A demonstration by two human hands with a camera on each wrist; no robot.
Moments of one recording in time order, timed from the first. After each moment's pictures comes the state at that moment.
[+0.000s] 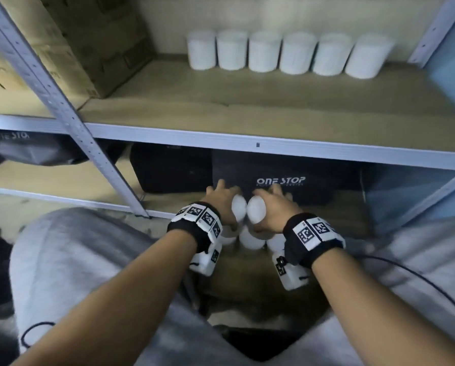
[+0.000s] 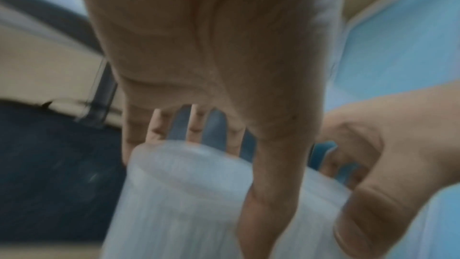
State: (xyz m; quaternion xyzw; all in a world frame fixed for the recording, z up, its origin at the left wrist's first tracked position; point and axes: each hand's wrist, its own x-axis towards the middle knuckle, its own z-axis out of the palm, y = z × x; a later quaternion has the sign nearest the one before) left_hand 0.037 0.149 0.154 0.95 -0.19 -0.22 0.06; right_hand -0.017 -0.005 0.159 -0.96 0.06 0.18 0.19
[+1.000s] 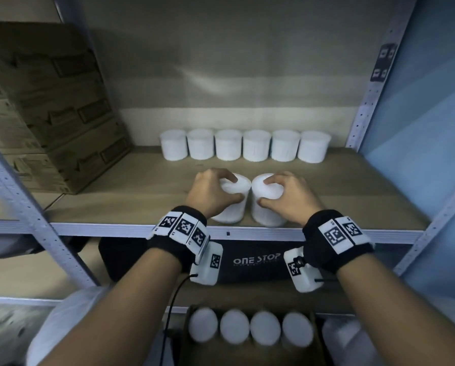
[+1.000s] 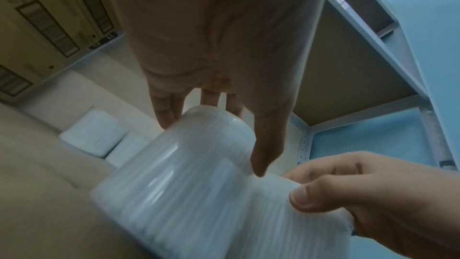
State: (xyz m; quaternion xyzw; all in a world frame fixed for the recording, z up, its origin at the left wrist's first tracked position) left_hand 0.112 0.086 0.322 0.91 -0.20 0.05 0.36; right_hand 0.050 -0.089 0.317 -0.94 0.09 -0.13 0.29
